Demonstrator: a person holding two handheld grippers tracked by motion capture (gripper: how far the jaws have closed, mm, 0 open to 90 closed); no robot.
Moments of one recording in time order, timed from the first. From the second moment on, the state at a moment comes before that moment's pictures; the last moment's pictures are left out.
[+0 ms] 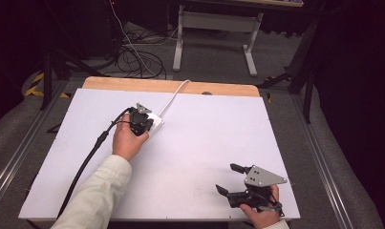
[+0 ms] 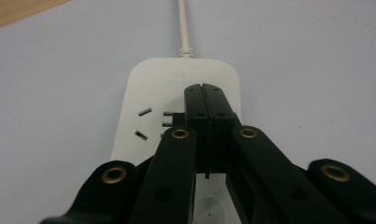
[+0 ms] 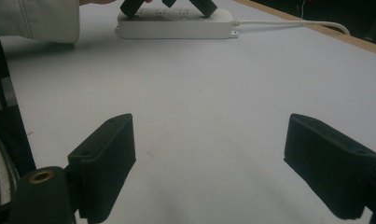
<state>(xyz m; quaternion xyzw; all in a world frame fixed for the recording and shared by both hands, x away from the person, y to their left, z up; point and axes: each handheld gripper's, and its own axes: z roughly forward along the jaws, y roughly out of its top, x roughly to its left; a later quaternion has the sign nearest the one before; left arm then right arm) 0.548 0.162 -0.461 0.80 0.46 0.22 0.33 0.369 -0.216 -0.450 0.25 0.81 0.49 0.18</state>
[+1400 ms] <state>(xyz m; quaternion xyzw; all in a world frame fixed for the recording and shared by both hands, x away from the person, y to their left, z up) 0.519 0.180 -0.396 0.78 0.43 0.19 0.41 0.370 -0.217 -0.451 0.25 0.81 0.49 0.19</state>
